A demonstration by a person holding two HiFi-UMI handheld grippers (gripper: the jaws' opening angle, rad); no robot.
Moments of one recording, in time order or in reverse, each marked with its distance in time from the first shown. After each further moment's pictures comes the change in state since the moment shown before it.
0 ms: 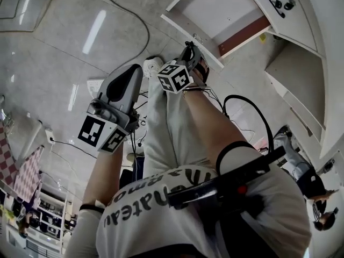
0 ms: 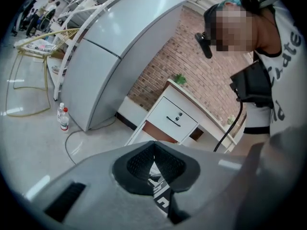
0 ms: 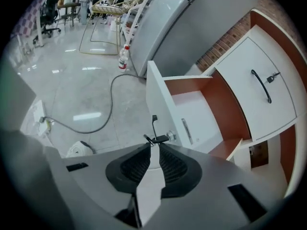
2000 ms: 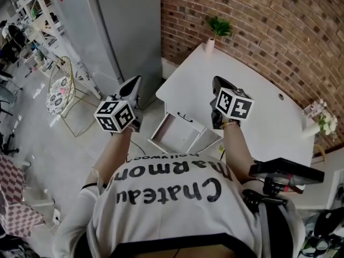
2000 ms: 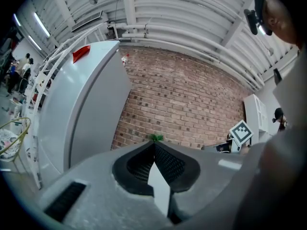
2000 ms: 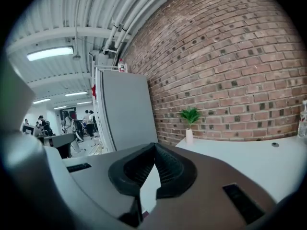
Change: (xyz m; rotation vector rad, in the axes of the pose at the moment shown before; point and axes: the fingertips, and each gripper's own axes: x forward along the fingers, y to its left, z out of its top) left arm -0.013 -0.301 0.410 0.398 -0.490 -0.031; right arm -0.446 -0.581 0.141 0.772 -0.929 0.211
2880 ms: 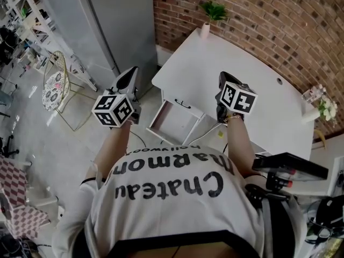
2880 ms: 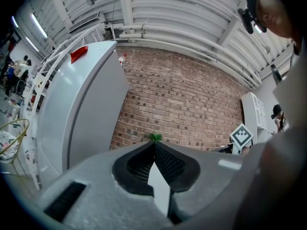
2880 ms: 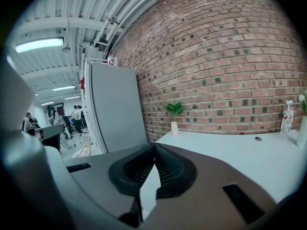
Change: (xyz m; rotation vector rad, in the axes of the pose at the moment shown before) left arm -0.001 -0.015 -0.013 0.026 0.002 -0.014; right arm -0.027 -0.051 -0.039 0.024 0.067 -0.142
